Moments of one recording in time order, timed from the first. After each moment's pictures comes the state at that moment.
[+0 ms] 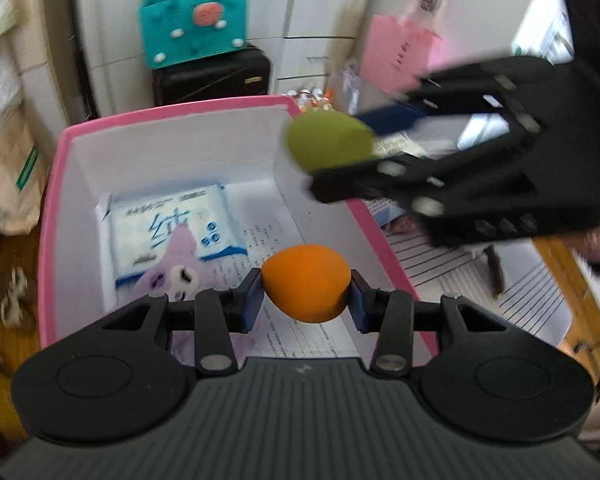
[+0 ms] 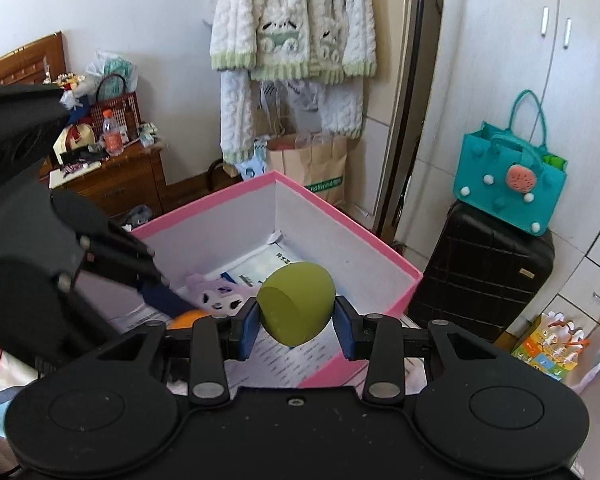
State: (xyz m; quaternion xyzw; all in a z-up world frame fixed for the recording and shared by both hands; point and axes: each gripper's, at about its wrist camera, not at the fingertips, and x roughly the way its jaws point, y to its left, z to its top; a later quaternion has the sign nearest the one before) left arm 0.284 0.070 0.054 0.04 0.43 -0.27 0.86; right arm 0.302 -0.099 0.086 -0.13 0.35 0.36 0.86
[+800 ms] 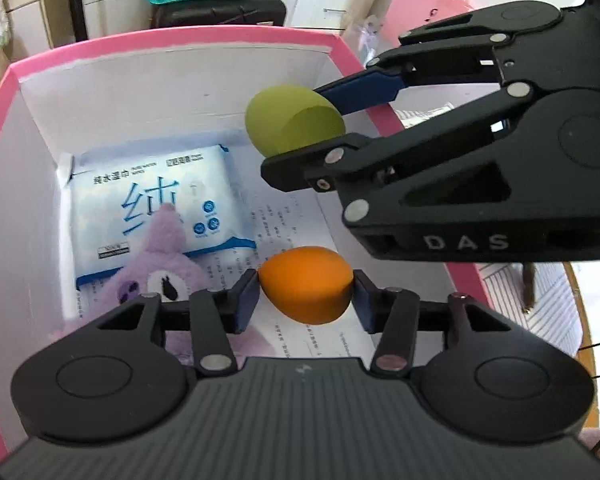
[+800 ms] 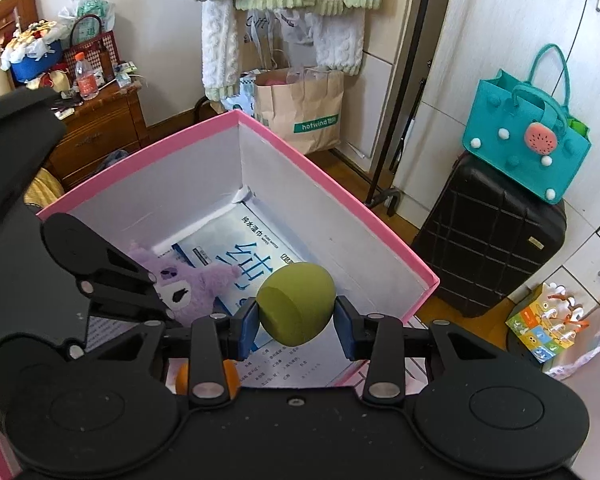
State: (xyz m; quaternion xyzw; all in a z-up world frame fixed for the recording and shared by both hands) left arm 0.339 0.063 0.008 0.00 0.52 -0.26 0.82; right arm 0.363 -0.063 0.048 -0.17 0.43 0.33 0.82
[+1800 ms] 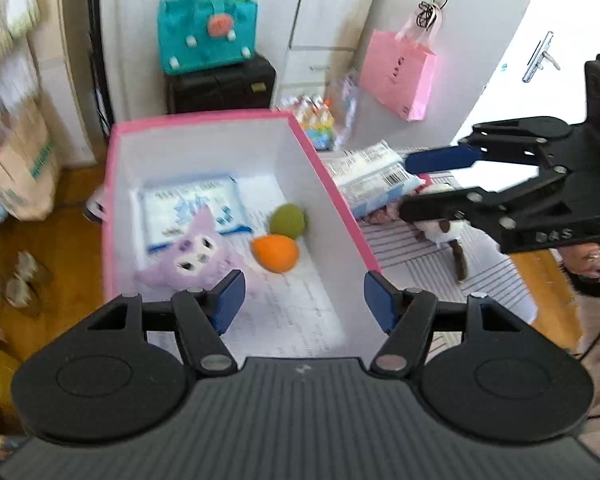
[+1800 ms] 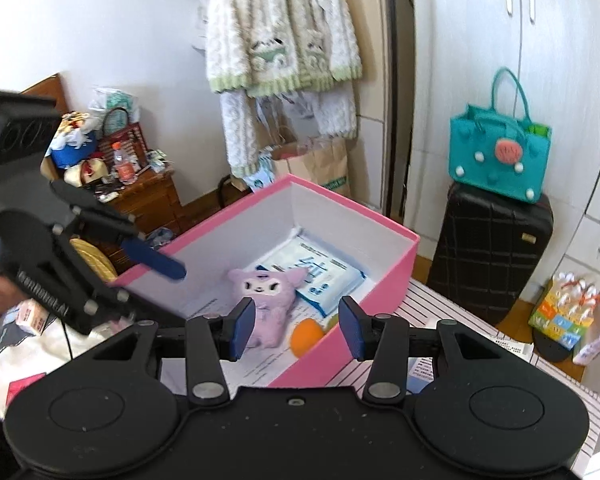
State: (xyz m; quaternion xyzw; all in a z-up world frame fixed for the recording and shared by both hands) left arm 0.224 0.110 0.120 0.02 0.43 -0.26 0.87; right arm 0.233 -0.138 0.121 -0.06 0.35 0.35 0.87
